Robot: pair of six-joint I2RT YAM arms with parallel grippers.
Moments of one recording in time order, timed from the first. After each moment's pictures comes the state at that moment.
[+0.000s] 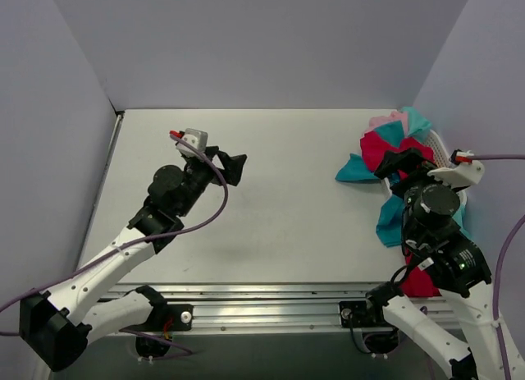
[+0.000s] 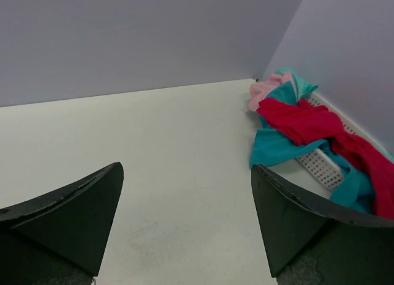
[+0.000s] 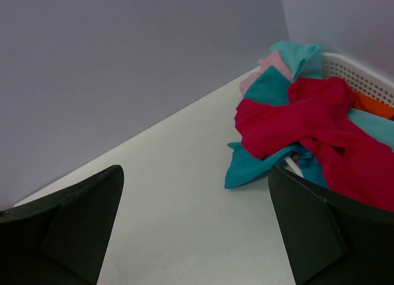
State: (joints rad) left arm -0.61 1.01 0.86 0.26 -0.09 -0.30; right arm 0.45 0.64 1.08 -0.50 0.68 0.50
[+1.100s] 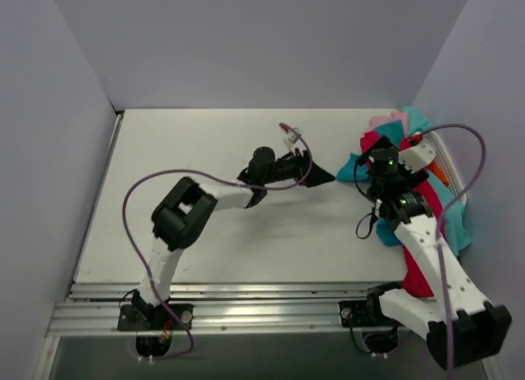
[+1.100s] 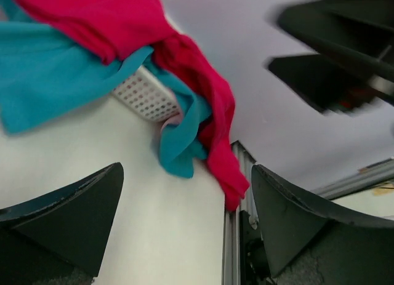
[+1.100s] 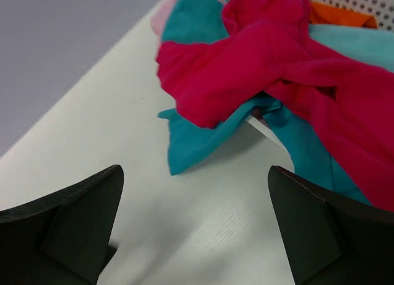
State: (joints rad) left arm -0.76 2.26 1.50 0.96 0.65 -0.98; right arm 0.33 0.89 0.93 -0.48 0.80 0.74
